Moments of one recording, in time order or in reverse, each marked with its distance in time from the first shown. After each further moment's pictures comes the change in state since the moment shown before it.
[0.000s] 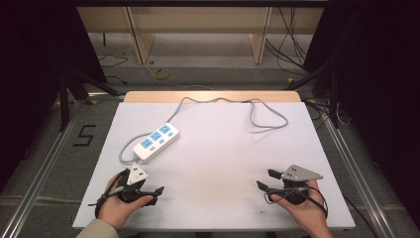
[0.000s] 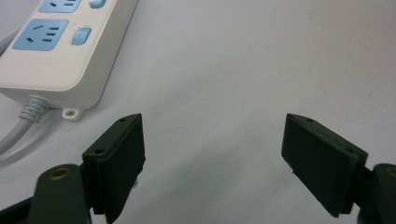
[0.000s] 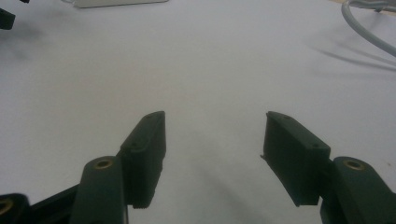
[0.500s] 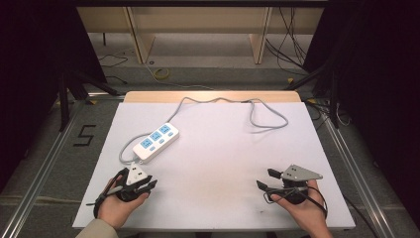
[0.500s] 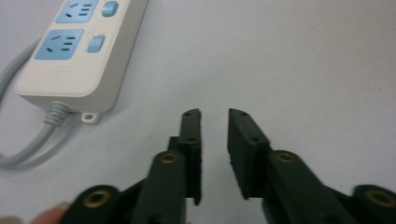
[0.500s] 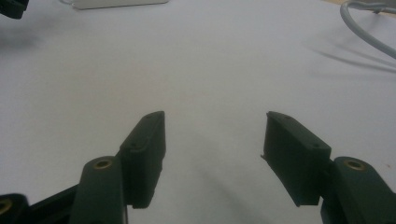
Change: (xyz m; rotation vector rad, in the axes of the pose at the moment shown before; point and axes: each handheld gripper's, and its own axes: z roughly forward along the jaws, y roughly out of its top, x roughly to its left) left arm 0.002 0.003 -0.006 0.006 0.033 0.045; right arm 0.000 0.000 0.001 -0.004 -0.003 0.001
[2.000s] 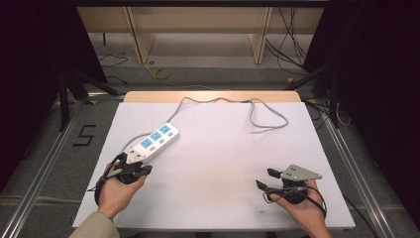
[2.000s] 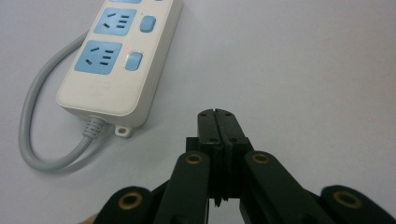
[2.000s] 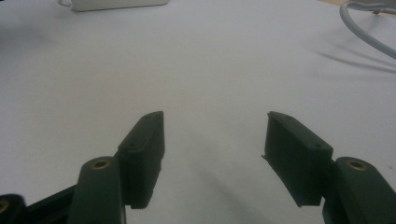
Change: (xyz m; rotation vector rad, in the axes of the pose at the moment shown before) left arm 0.021 0.036 0.000 0.075 0.029 -0.099; right arm 0.000 0.000 0.002 -0.006 -0.001 0.004
